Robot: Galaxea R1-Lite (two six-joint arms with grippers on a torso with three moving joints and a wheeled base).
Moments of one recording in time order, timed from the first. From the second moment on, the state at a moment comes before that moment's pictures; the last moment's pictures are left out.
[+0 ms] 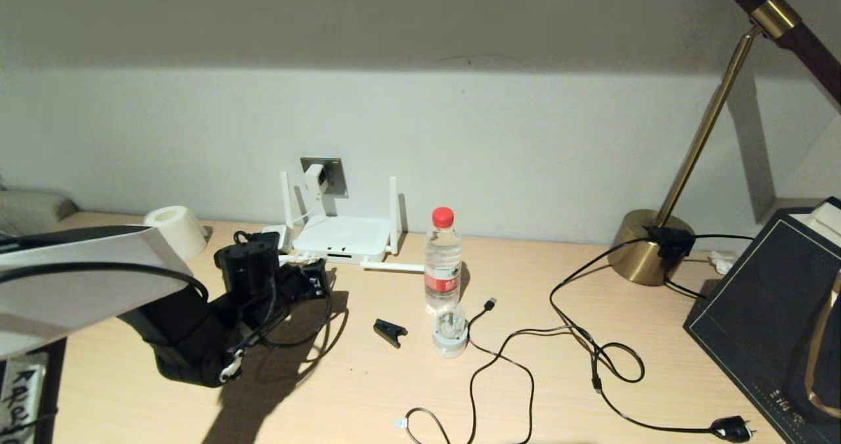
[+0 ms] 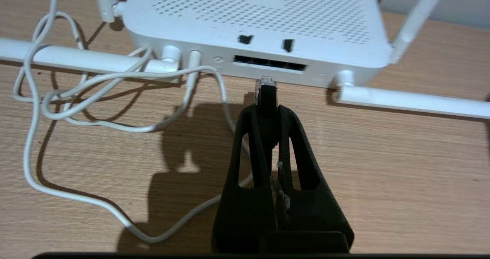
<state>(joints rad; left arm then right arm) -0.21 2.23 -0.80 -1.21 0.05 -0.10 0.00 0.00 0.00 -0.03 0.00 -0.02</state>
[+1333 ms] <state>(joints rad) -0.16 2.29 -0.92 -1.06 0.02 -0.08 0.00 0.00 0.00 -0.03 0.00 -0.01</state>
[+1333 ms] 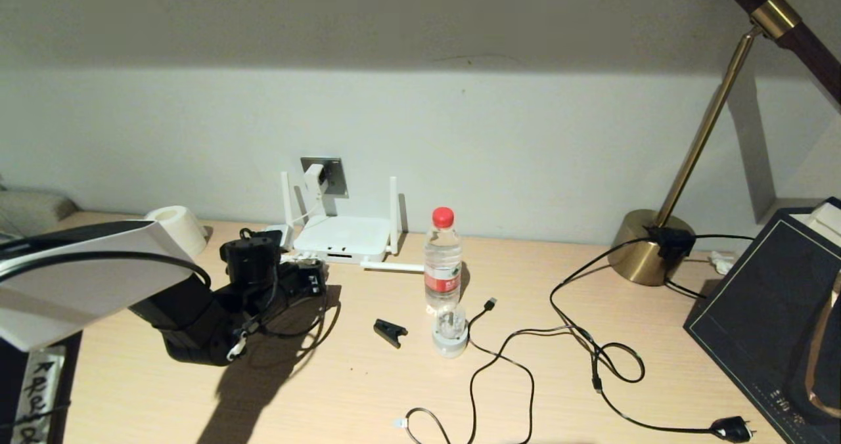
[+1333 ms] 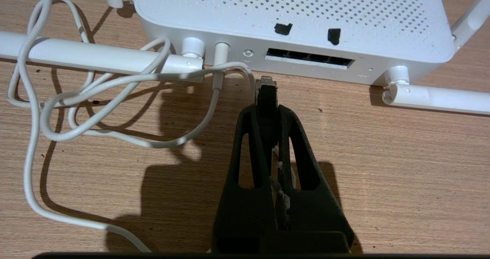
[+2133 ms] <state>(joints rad) -0.17 2.31 -0.98 -1.05 0.01 -0.08 0.00 0.00 0.00 -0.03 0.00 -0.01</state>
